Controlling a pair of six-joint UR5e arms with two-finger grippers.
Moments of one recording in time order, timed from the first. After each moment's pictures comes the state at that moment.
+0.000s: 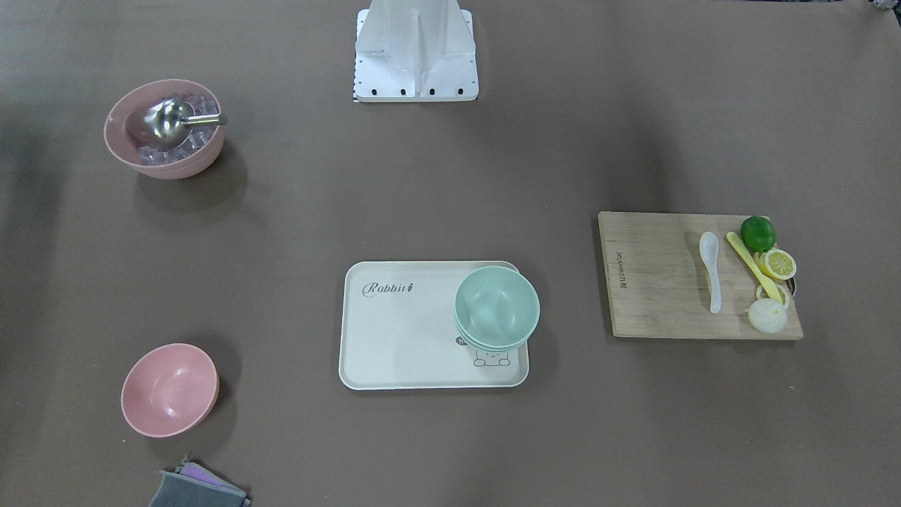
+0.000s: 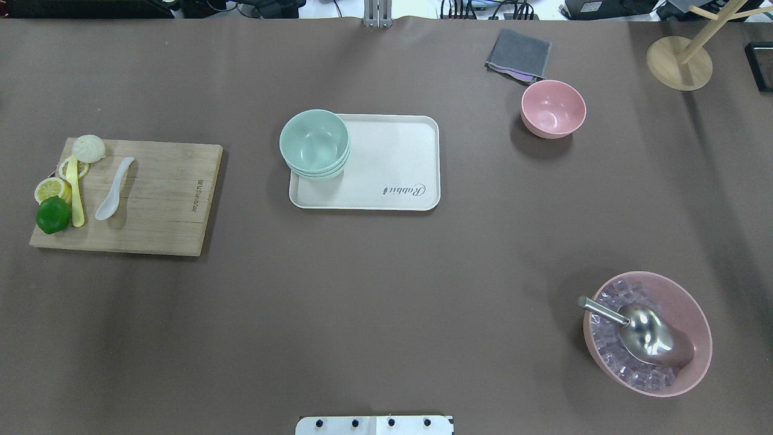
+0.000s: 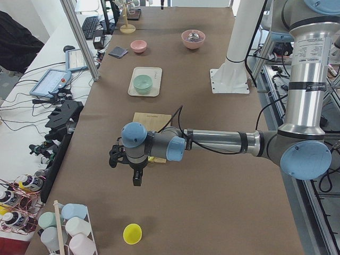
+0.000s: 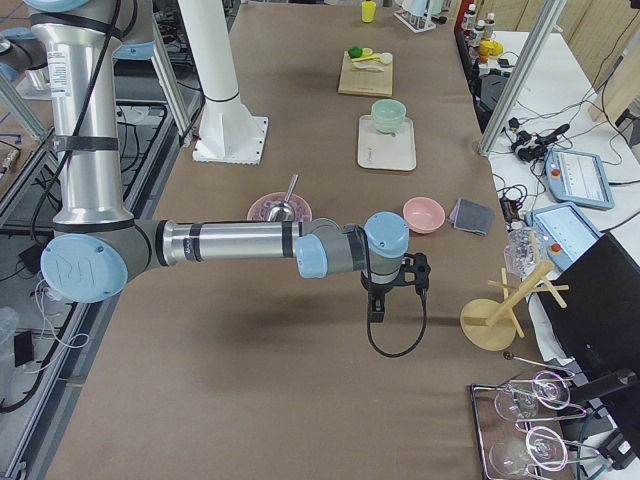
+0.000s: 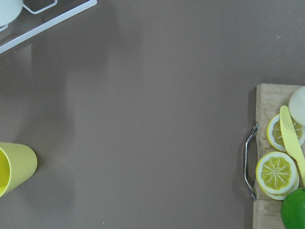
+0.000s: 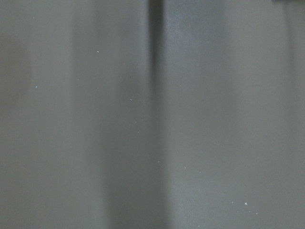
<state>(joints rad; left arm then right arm) -1.53 -1.59 -1.58 -1.71 -2.35 -0.14 1.48 -1.55 1.61 -1.43 2.42 0.20</state>
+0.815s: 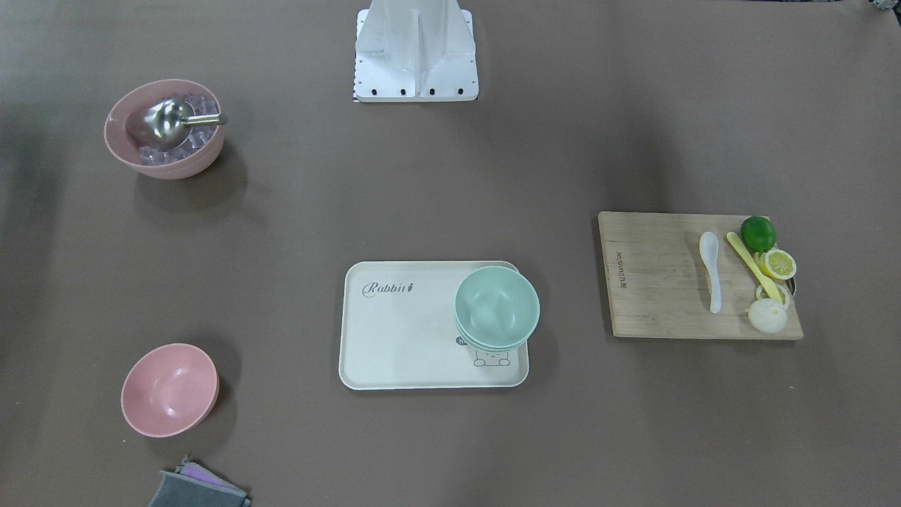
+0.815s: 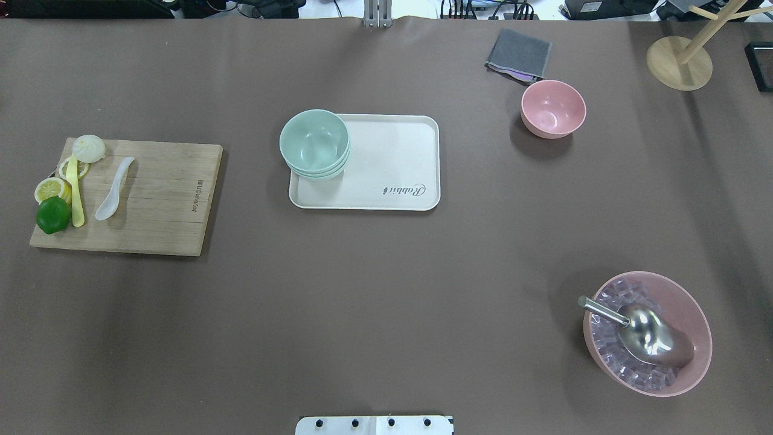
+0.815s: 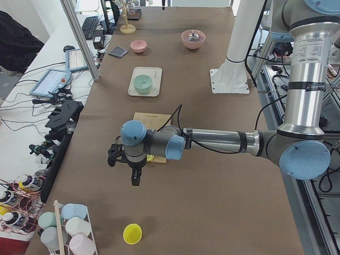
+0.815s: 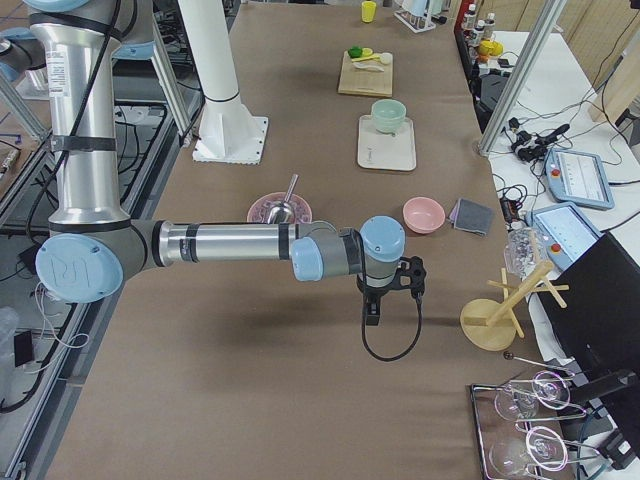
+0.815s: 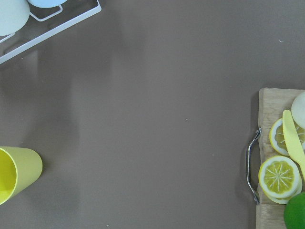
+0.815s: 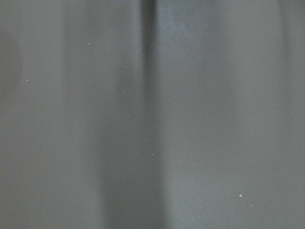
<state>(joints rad) -1.54 -1.59 -1.58 -1.71 -2.34 -0.15 1.48 -1.58 1.62 -1.43 2.41 0.20</state>
